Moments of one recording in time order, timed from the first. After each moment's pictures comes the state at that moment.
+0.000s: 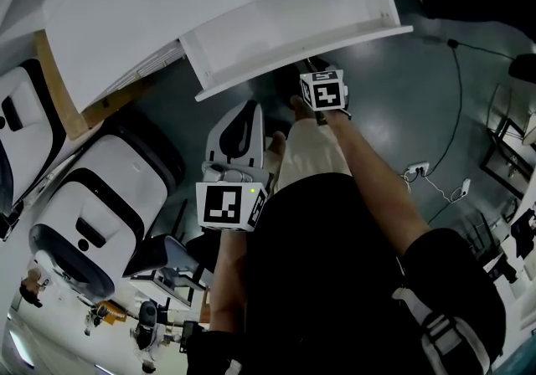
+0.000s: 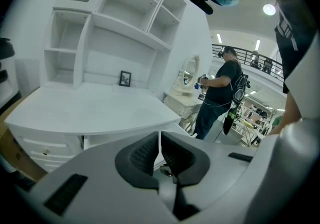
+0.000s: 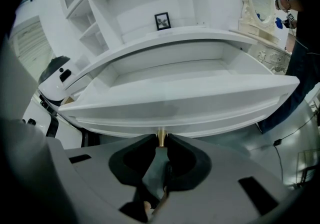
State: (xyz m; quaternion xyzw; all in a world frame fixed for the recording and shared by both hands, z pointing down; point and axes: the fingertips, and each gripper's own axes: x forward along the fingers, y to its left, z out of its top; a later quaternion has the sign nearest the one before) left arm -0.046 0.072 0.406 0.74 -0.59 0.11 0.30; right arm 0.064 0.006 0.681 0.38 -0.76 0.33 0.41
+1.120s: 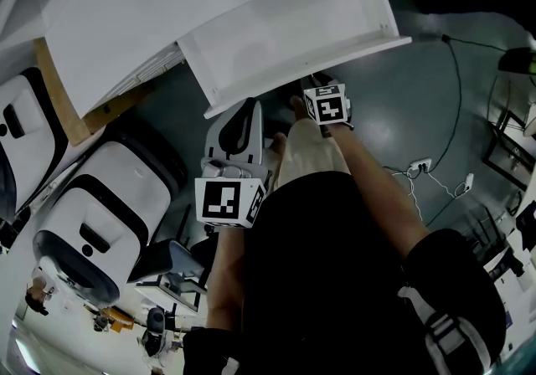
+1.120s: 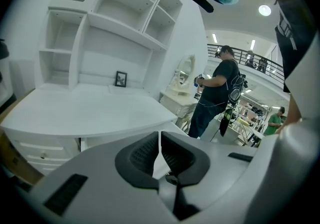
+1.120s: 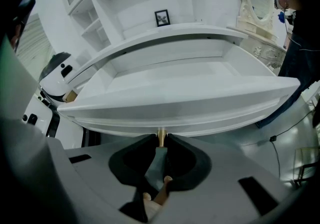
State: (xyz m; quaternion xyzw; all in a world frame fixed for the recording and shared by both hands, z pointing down) left arm -0.042 0.076 0.402 0.76 -0.57 0.11 0.29; right arm 0.089 0.054 0.683 0.38 -0.75 0.34 0.42
